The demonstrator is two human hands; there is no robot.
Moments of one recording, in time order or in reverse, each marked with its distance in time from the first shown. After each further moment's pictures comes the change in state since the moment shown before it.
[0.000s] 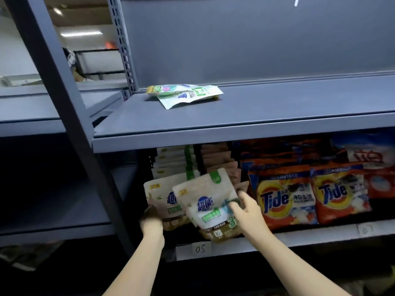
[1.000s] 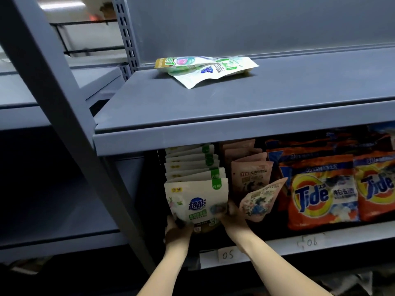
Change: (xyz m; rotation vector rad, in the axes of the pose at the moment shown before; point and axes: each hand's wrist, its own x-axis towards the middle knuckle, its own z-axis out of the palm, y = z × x) left_hand 0.068 -0.054 -0.010 0.456 -0.234 0.123; right_hand 0.057 0.046 0.127 0.325 -0.024 0.352
